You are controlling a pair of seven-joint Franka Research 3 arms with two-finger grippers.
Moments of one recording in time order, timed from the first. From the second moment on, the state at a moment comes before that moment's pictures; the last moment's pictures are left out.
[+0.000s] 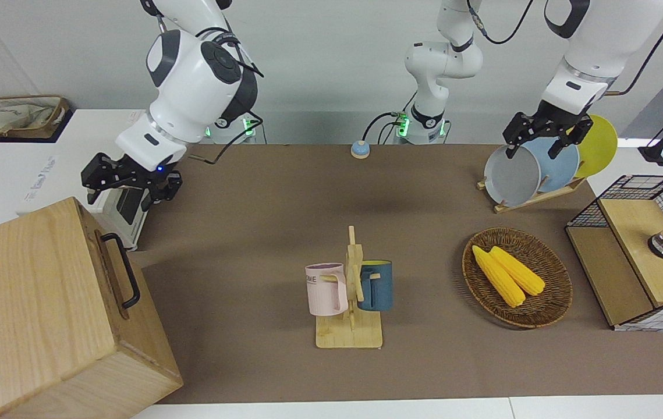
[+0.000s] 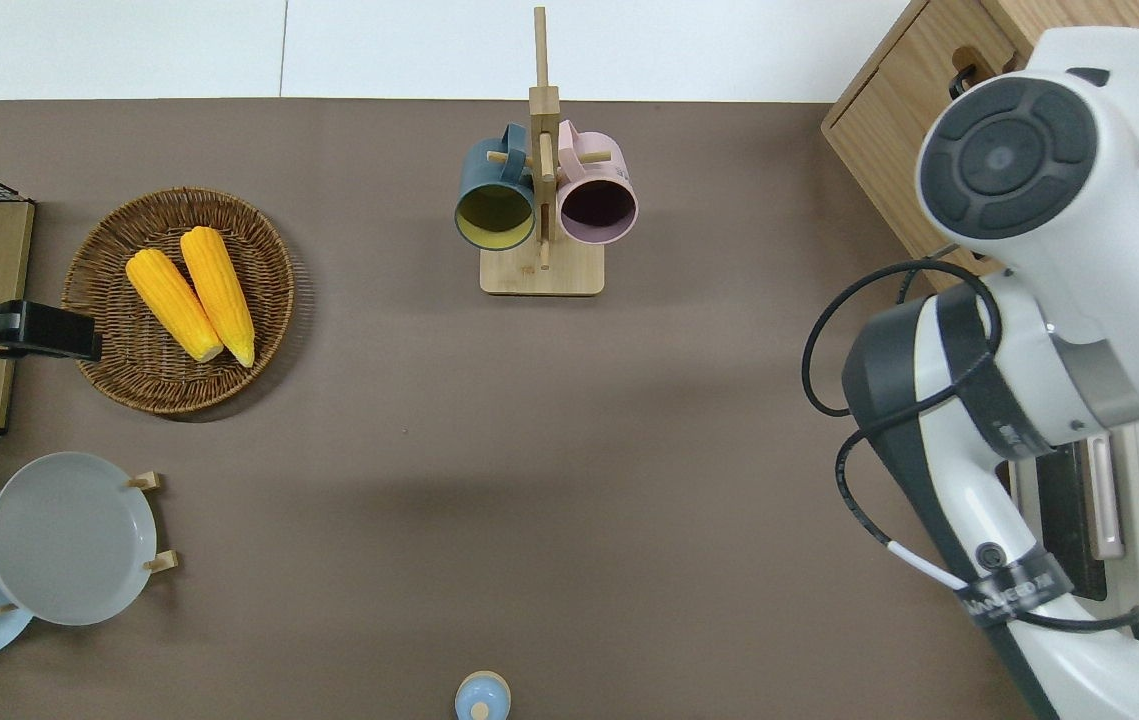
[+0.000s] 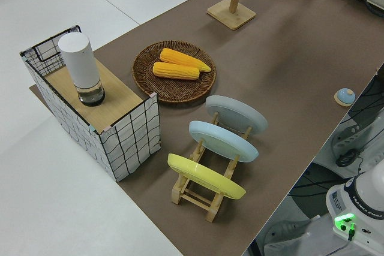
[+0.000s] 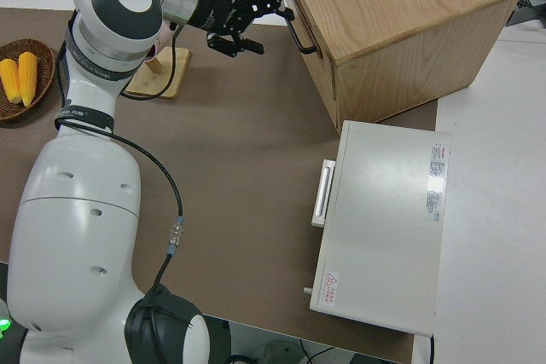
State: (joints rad) left arm -0.15 0.04 0.15 -1.49 -0.02 1.55 0.05; right arm 0.22 0.29 0.00 -1.39 -0.84 1.72 -0.09
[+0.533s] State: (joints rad) left arm -0.15 0.04 0.15 -1.49 -0.02 1.55 0.05; right arm 0.25 0.36 0.03 -1.43 -1.09 1.83 -0.03
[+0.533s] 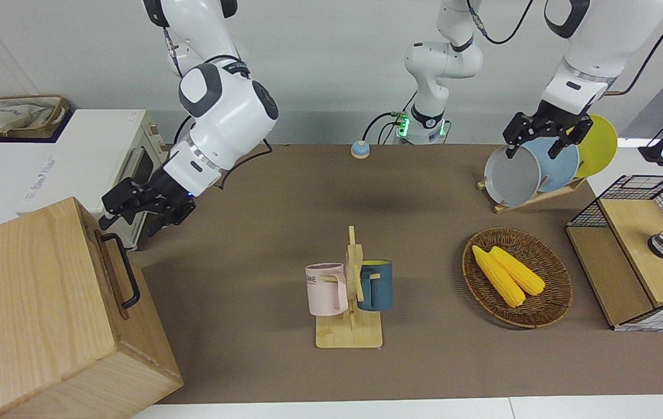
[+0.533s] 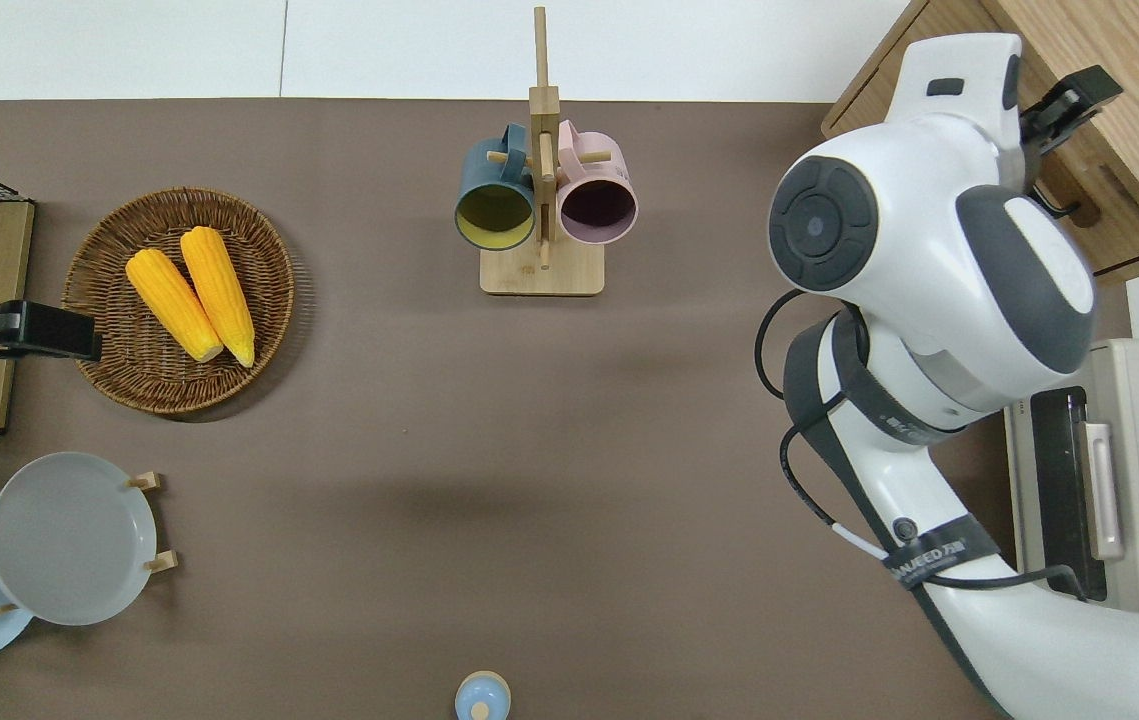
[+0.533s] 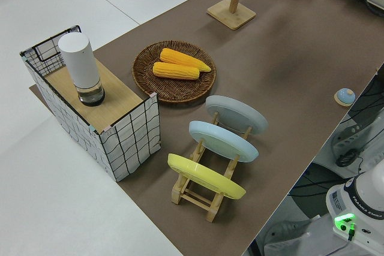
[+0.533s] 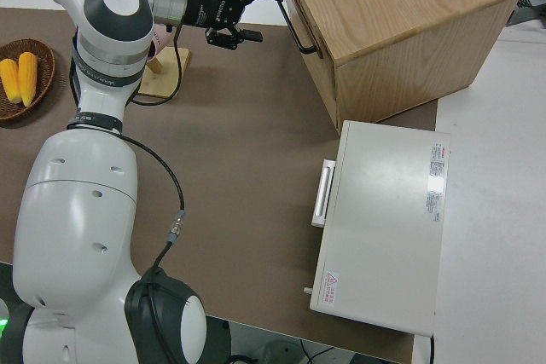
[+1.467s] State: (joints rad) left arm -0.15 0.04 0.15 -1.49 -0.02 1.55 0.05; right arm 0.28 0.47 0.04 -1.54 -1.59 1.85 0.29
